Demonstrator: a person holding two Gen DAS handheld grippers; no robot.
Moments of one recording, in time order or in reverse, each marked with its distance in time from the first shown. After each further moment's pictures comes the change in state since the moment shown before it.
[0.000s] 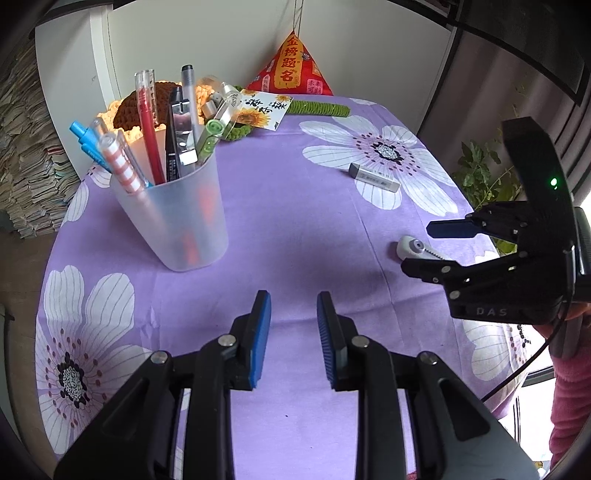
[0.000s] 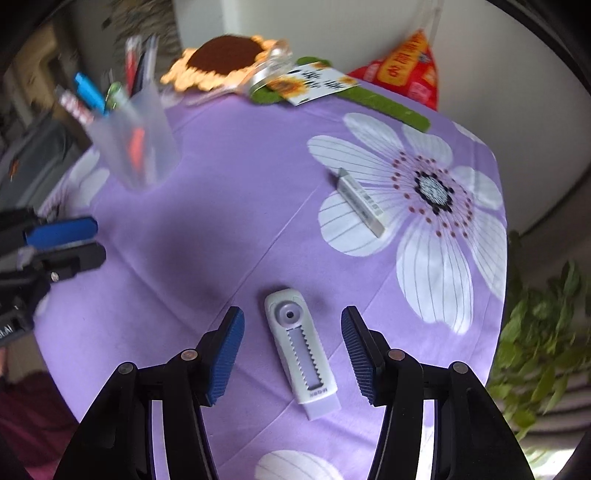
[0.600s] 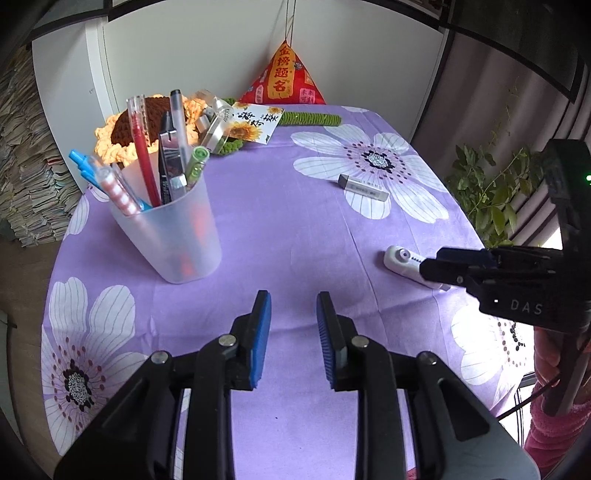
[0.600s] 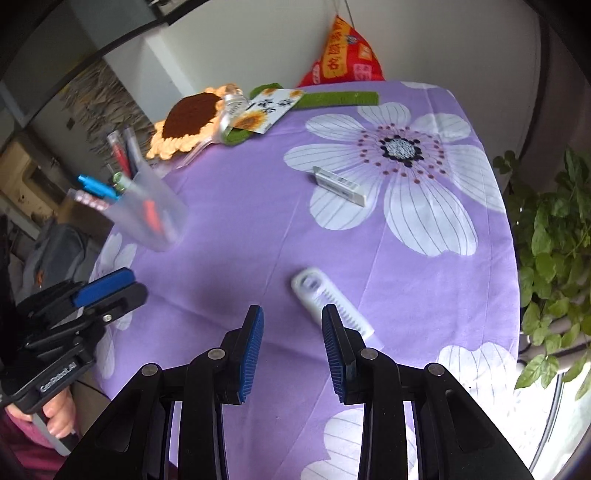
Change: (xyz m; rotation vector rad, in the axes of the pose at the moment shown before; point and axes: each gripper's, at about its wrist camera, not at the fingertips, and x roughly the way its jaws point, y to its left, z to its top) left arm -0.008 -0.012 0.005 0.023 -0.021 0.002; right arm -0.035 -0.019 -0.031 0.395 -0.124 0.143
